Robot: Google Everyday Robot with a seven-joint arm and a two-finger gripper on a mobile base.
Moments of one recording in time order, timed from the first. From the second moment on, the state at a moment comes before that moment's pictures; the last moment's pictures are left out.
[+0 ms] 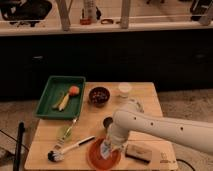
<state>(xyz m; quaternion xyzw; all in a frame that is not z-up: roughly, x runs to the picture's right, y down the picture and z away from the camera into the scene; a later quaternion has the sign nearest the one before) 0.030 0.281 0.688 -0.36 -0.20 -0.17 0.89</state>
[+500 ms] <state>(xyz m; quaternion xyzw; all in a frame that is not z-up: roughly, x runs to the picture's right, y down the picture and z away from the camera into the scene) 0.024 0.281 0.685 -0.36 -0.20 -0.18 0.89</state>
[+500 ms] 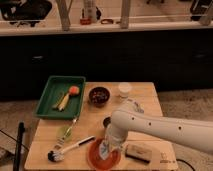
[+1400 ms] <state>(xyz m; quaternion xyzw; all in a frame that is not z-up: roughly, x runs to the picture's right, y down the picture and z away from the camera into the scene) 0.016 0.283 0.686 -0.37 -0.21 -0.18 0.89</state>
